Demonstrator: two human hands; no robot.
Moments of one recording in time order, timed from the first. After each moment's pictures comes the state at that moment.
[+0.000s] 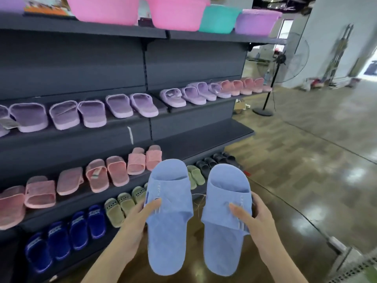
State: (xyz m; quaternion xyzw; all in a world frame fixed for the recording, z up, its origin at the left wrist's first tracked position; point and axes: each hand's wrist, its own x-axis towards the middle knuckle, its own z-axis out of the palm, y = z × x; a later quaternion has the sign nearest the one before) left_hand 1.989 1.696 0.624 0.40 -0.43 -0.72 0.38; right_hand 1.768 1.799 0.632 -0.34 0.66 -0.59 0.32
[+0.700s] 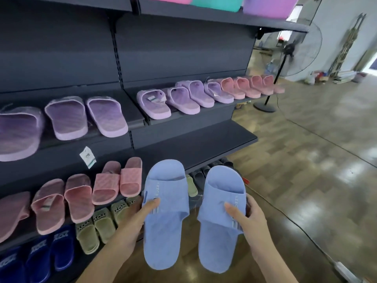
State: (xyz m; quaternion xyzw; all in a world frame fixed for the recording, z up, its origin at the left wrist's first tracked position) left_hand 1.848 1.491 0.593 0.41 -0.47 -0.70 0.33; right_hand 1.617 1.594 0.598 -0.31 0.68 -0.57 0.34
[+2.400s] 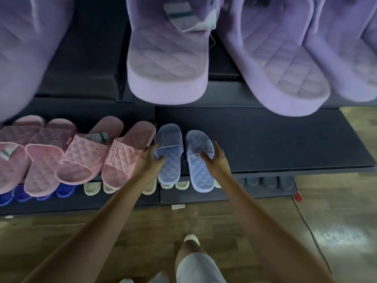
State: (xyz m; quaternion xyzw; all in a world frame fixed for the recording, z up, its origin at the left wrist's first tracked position) left_hand 1.720 1.158 0.374 0.74 -0.50 -0.38 0.25; right_hand 1.522 1.131 0.365 -0.57 0.71 -0.17 0.38
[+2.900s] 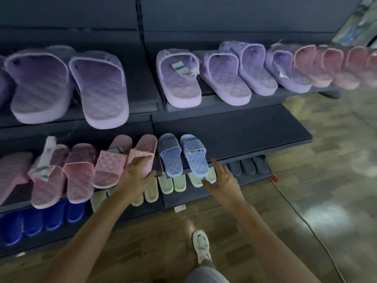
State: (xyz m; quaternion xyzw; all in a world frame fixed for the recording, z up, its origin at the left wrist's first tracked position) left_hand 1.804 1.283 0.502 0.63 -0.67 -0.33 0.23; right_hand 1.561 1.326 0.503 -0.64 0.72 -0.15 0.23
